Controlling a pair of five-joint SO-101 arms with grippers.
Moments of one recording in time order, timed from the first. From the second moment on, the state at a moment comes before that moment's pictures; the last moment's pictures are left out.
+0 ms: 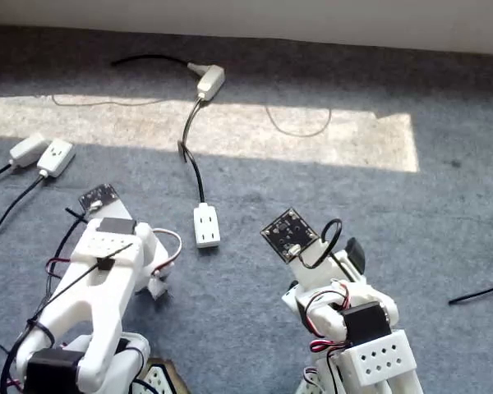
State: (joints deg) left arm -1.0 -24.2 61.6 62.1 43.8; right arm -22.5 -75.0 74.1 72.0 25.5
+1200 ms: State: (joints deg) left arm -30.5 -23.7 34.0 78.4 17.5; right arm -22.5 -74.9 74.1 72.0 25.5
